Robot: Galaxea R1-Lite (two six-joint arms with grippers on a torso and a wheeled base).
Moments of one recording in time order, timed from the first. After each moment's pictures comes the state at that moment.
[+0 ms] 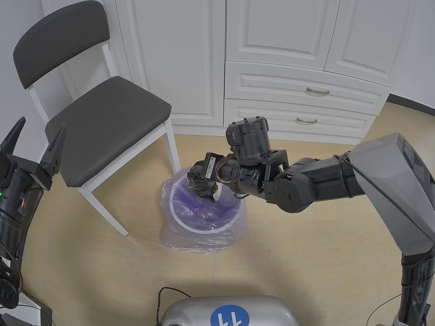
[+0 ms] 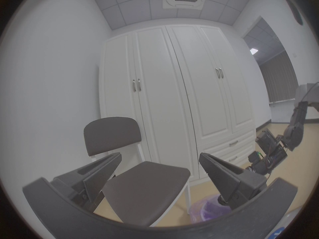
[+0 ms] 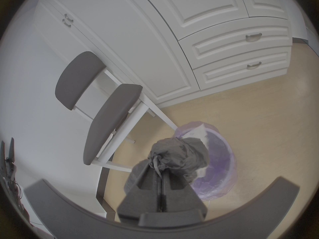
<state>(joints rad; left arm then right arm) -0.20 1.28 -0.20 -1.53 0.10 0.27 0.72 2.28 -1.63 -0.30 -0.16 0.60</state>
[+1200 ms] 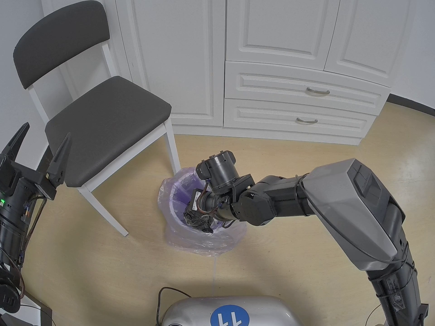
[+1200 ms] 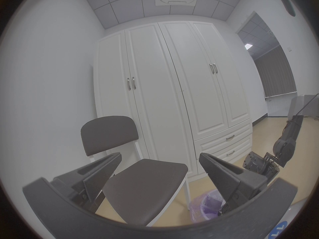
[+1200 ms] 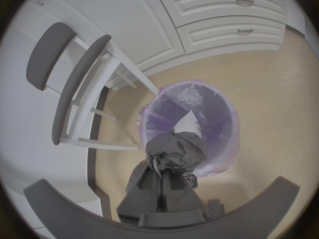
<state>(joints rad) -0.24 1.28 -0.16 -1.53 0.10 0.32 0.76 2.50 -1.87 0.01 -0.16 0.72</state>
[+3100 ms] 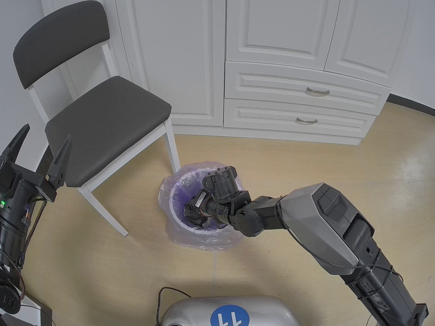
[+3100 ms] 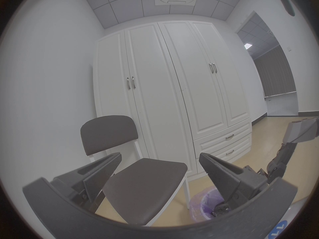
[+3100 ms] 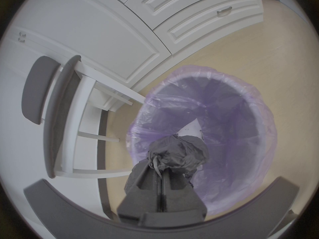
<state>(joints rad) -0.24 1.28 -0.15 -1.53 0.10 0.32 0.70 2.73 -2.00 -0.23 -0.16 0.90</state>
